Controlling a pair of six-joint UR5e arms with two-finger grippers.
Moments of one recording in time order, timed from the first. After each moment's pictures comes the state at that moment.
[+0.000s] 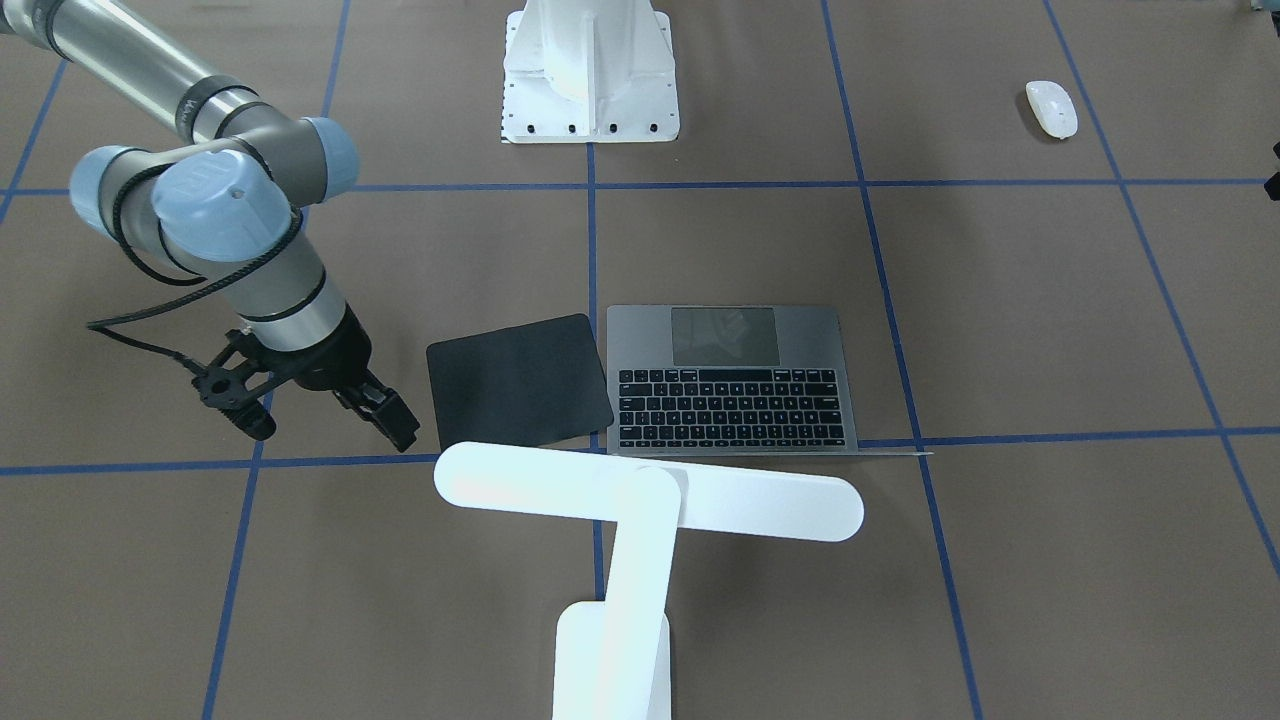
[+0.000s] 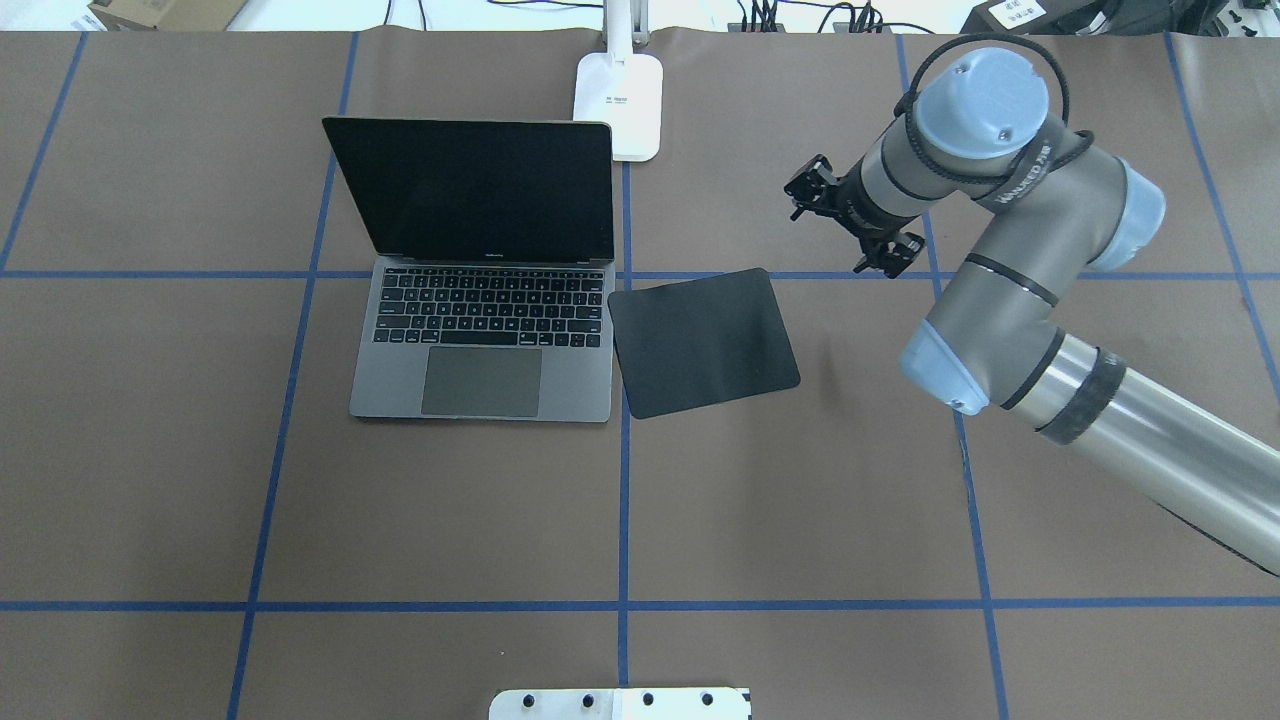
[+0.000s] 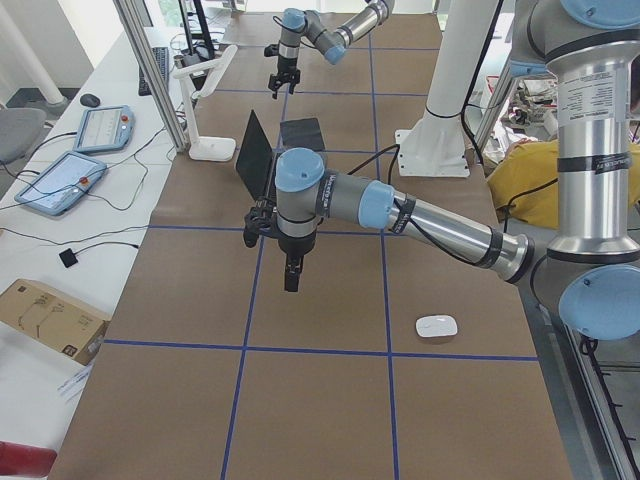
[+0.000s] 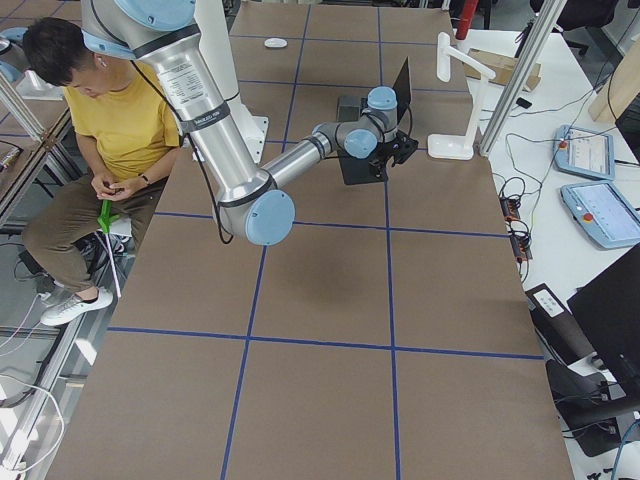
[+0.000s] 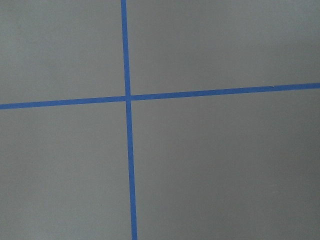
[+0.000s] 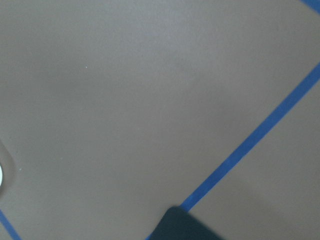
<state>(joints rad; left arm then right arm) -1.48 -1.46 -2.03 -1.44 -2.29 -0.16 0.83 -1.07 1.60 -1.31 1.99 1.63</state>
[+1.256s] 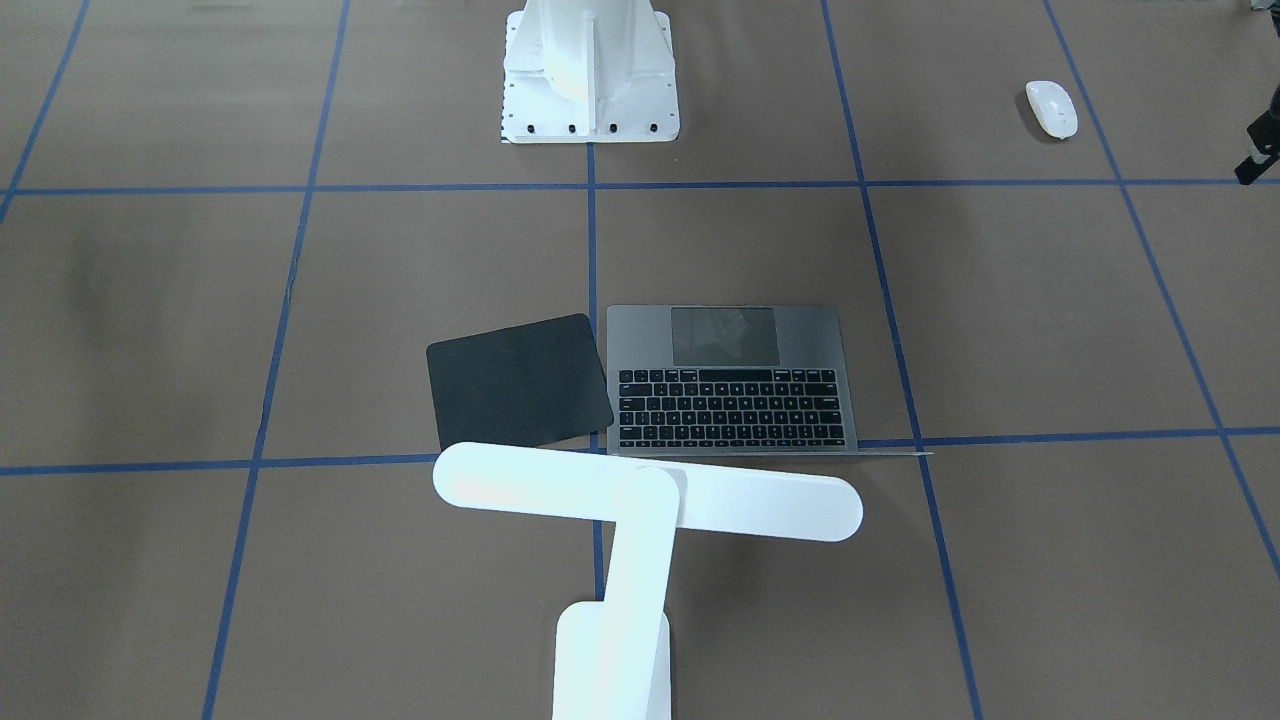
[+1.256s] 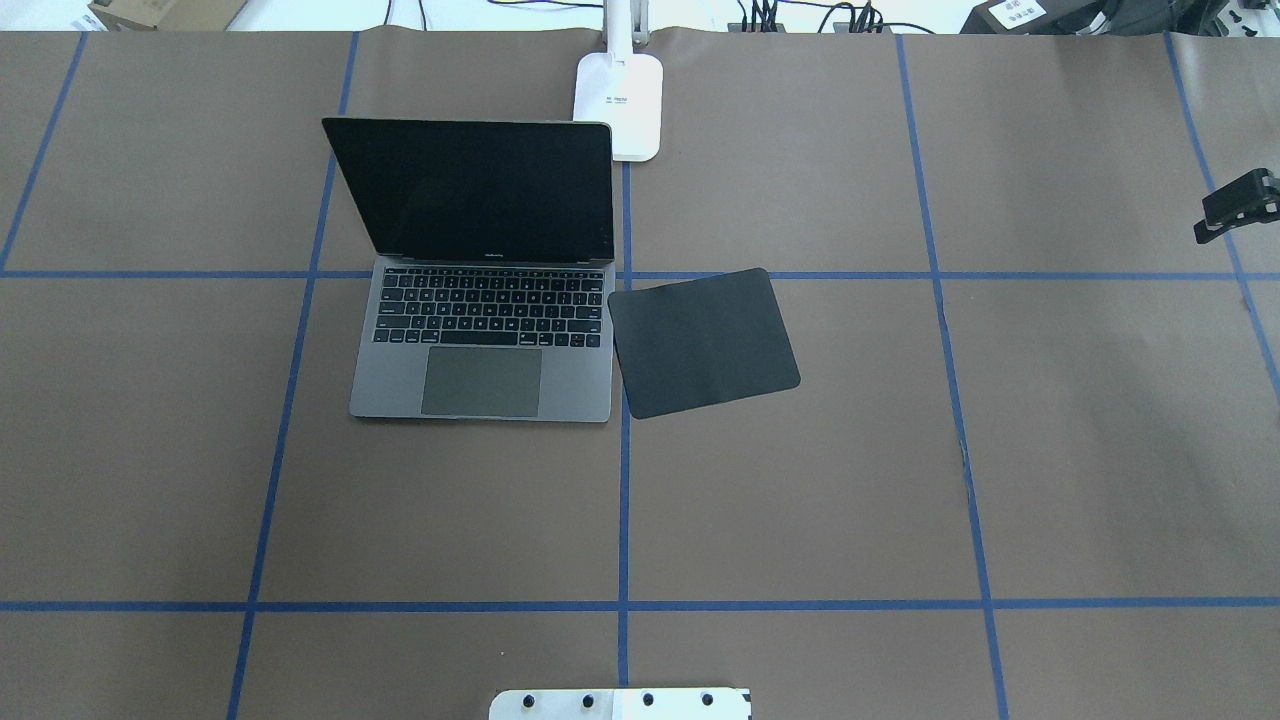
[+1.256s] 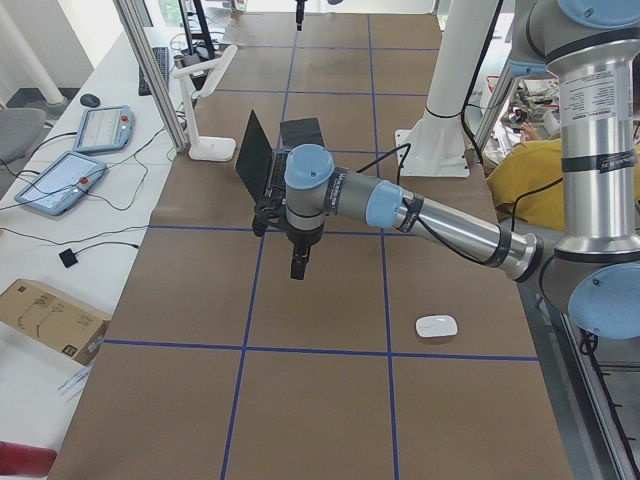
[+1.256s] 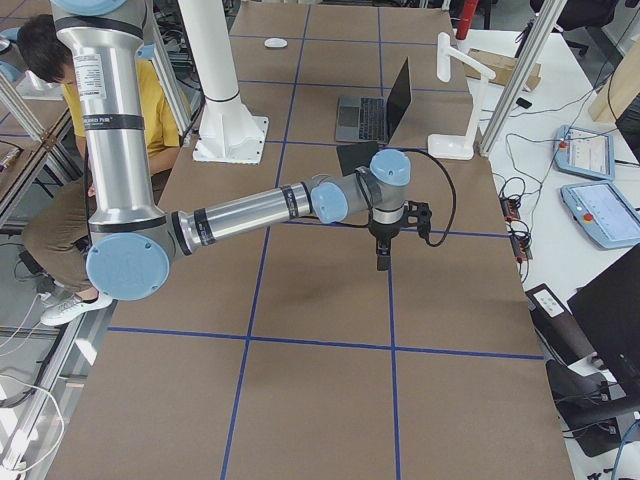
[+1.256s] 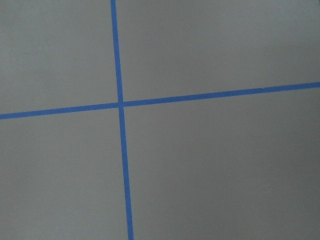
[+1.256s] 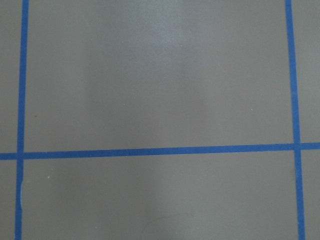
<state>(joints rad) -1.46 -1.41 -2.07 -1.50 -2.44 -0.16 1.29 -1.49 1.78 -1.51 2.25 0.47</state>
